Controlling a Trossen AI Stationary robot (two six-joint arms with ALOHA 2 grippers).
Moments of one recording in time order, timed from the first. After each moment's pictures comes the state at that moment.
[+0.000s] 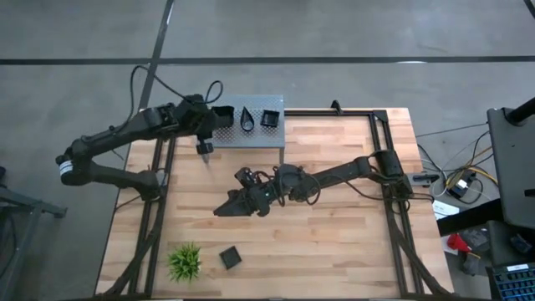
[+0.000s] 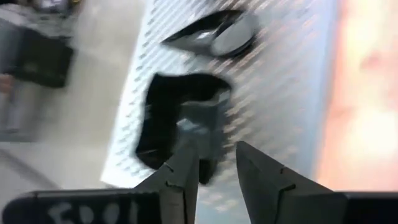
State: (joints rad) left arm 0.45 1.11 1.16 -0.87 -0.30 0.47; right arm 0.15 2.09 1.58 0.89 -0.34 1.25
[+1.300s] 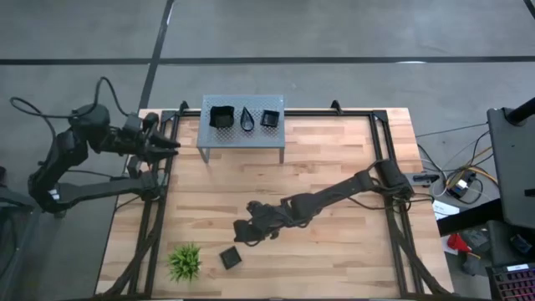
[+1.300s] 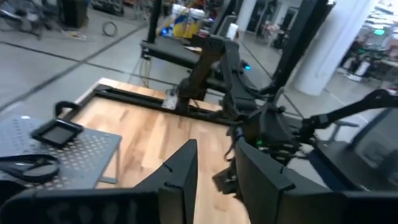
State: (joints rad) left arm 0.44 0.61 1.16 -0.78 0.47 -0.17; right arm 0.30 2.11 1.58 -0.03 -0.07 1.62
